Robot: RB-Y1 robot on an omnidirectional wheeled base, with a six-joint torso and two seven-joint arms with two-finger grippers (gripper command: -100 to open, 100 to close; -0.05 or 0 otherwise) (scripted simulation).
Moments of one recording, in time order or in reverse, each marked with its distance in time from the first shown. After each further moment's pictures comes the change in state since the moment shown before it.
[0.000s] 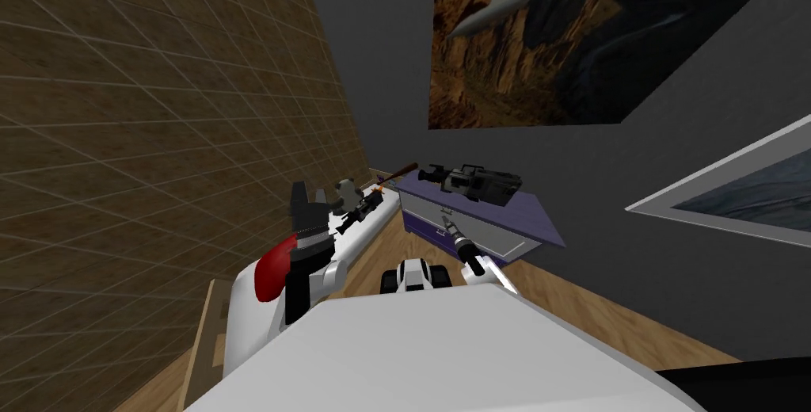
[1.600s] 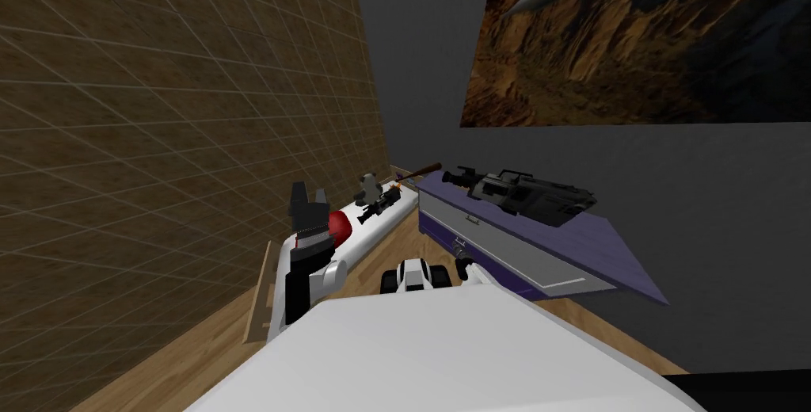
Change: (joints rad) left arm 0.000 0.000 0.000 0.000 0.000 0.000 0.000; right arm -0.087 -0.020 0.100 0.355 0.311 0.426 -0.061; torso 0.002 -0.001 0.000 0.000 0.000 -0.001
